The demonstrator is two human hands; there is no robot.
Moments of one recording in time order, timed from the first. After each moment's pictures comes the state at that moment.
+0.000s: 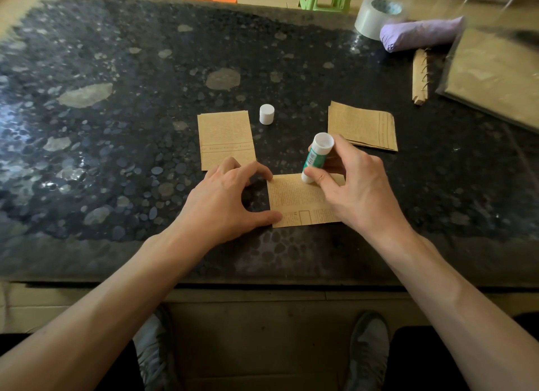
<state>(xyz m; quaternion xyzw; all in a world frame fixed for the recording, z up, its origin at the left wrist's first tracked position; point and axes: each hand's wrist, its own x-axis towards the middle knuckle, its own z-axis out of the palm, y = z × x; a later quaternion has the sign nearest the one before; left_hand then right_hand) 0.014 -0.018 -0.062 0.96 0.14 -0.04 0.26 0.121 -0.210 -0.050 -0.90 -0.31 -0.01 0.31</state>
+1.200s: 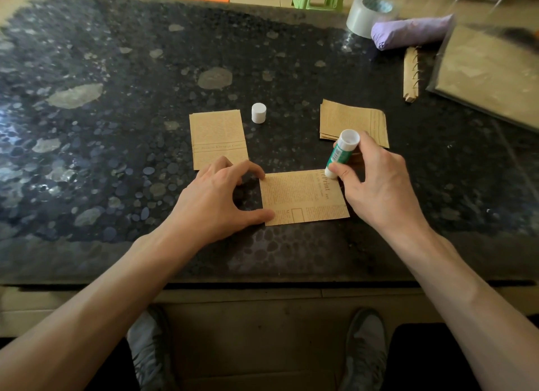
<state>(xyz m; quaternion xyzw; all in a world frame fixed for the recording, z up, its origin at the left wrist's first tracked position) 0.014 -0.018 -0.060 0.96 0.13 -0.04 0.26 0.131 -0.240 -0.045 -0.93 -0.25 -0.03 0.27</state>
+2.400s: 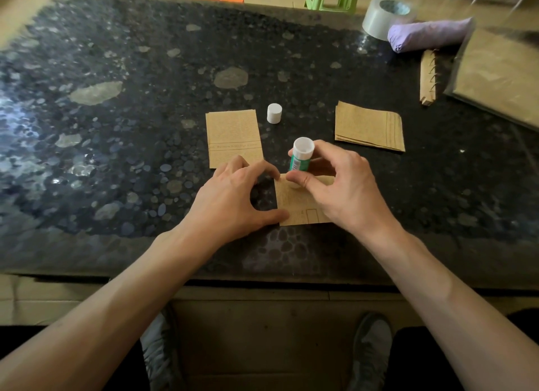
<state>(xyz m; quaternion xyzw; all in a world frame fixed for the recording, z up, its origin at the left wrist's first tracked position) 0.013 -0.020 -0.062 0.96 0.14 -0.03 0.25 0.113 -0.191 -0.051 -0.87 -0.34 0.04 0.37</state>
